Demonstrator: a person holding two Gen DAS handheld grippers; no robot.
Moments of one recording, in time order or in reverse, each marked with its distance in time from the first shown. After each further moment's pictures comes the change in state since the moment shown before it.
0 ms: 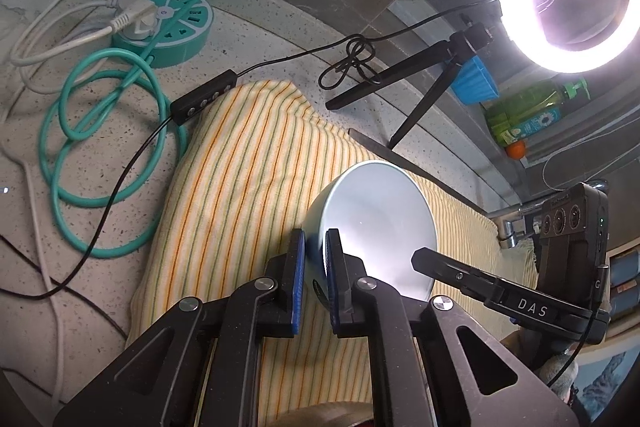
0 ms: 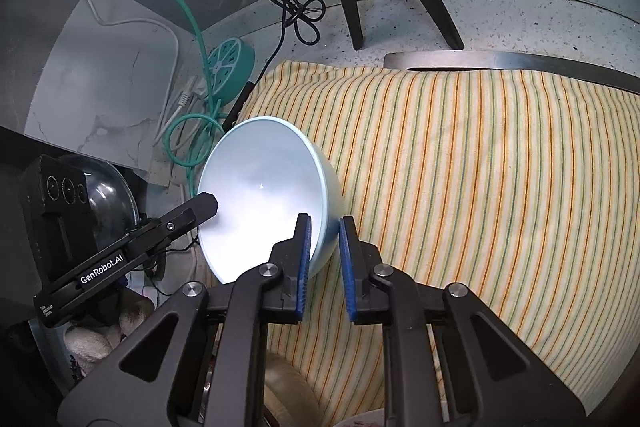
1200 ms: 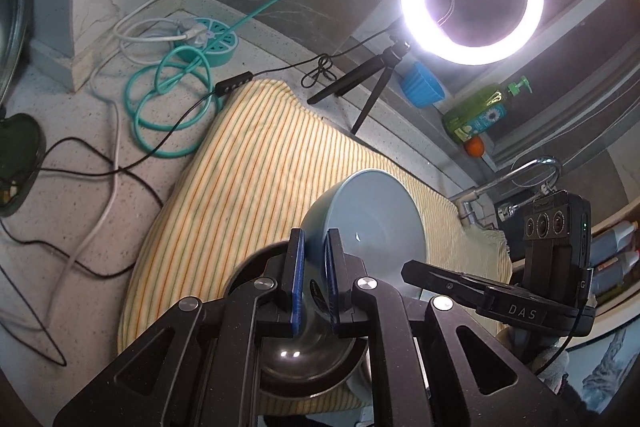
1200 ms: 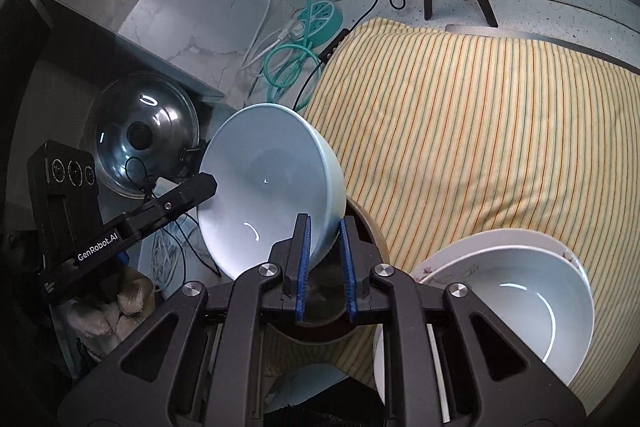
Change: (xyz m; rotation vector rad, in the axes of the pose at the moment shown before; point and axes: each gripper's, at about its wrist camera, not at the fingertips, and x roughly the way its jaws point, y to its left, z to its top) left arm -0.122 -0.023 -0.115 -0.021 -0.139 -0.012; right arm -0.084 0.056 -0.118 -0.165 0.023 0.100
